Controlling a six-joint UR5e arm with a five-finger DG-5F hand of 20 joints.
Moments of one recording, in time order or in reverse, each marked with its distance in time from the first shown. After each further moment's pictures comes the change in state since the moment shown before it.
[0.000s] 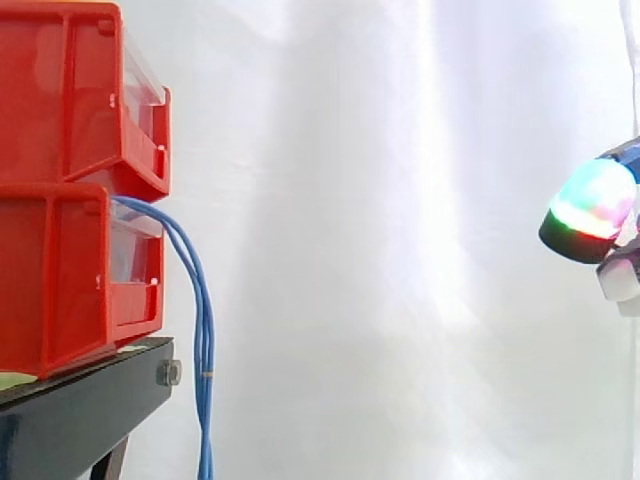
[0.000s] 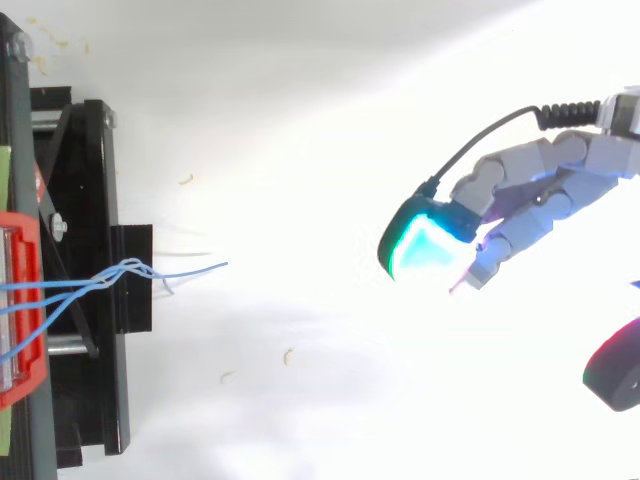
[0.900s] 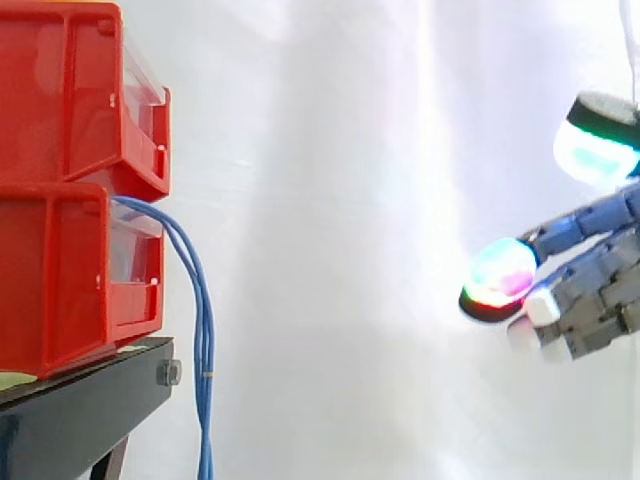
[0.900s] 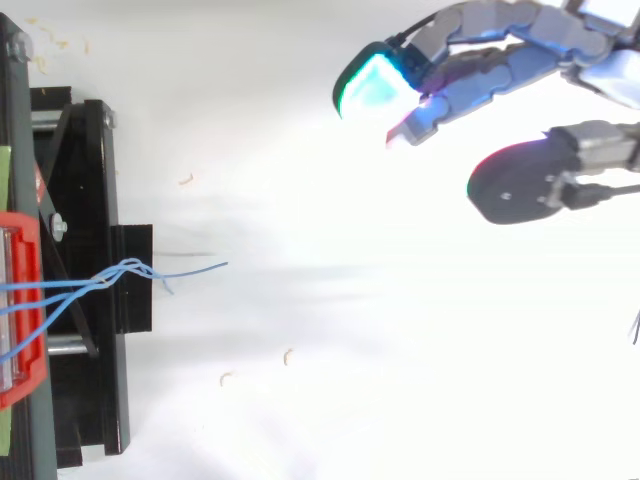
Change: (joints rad) arm 0.000 -0.105 0.000 0.152 0.277 -0.043
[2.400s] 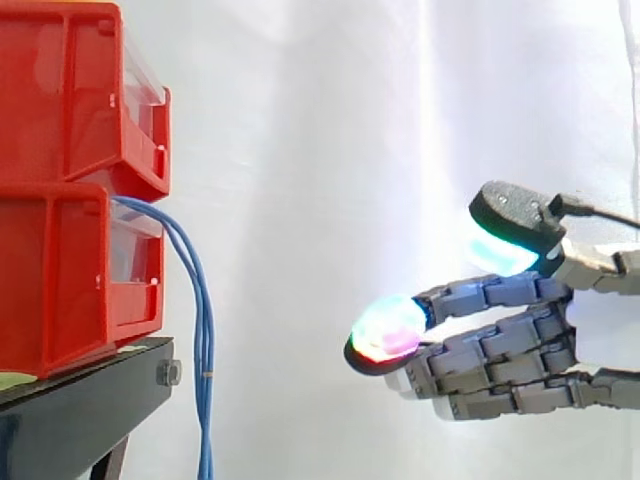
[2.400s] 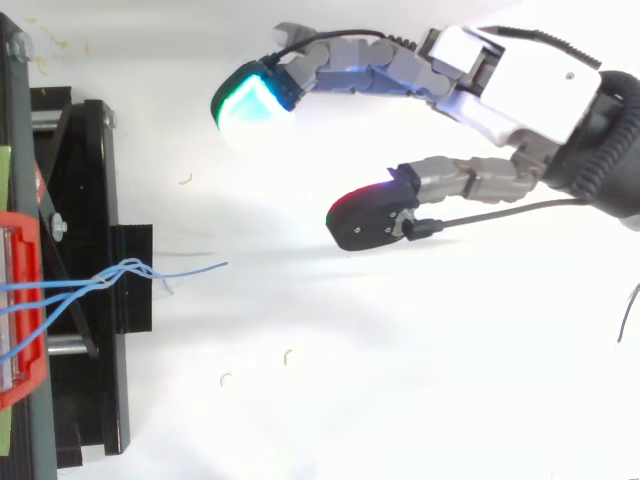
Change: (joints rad) arm -0.003 -0.224 0.094 0.260 0.021 -0.067
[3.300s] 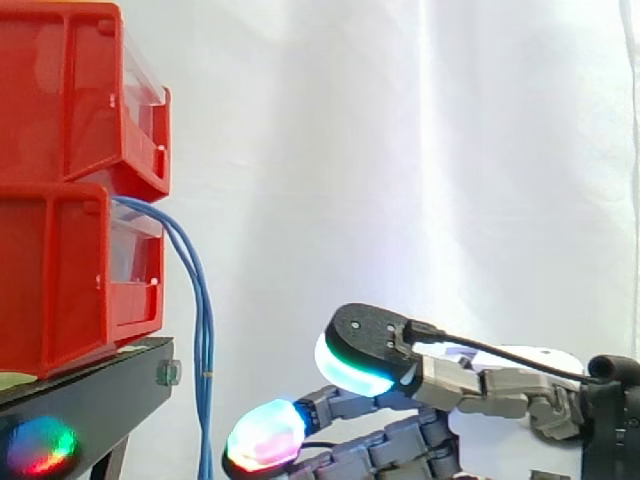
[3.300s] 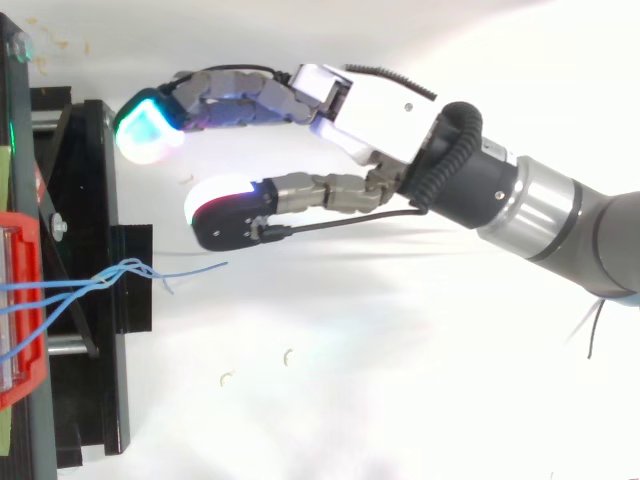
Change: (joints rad) arm -0.009 -0.255 0.265 -0.016 0.007 0.039
